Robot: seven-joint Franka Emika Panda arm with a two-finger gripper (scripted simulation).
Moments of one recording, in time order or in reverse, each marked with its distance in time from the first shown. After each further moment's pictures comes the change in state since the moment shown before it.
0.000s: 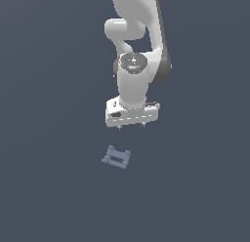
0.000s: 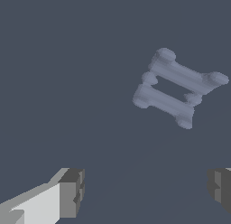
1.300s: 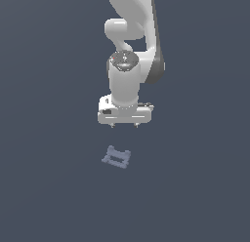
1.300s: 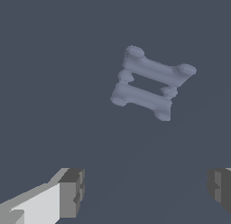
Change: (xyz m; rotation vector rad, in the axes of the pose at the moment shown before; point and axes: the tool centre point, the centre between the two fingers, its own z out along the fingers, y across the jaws) arm -0.005 0.029 -0.004 -0.026 0.005 0.111
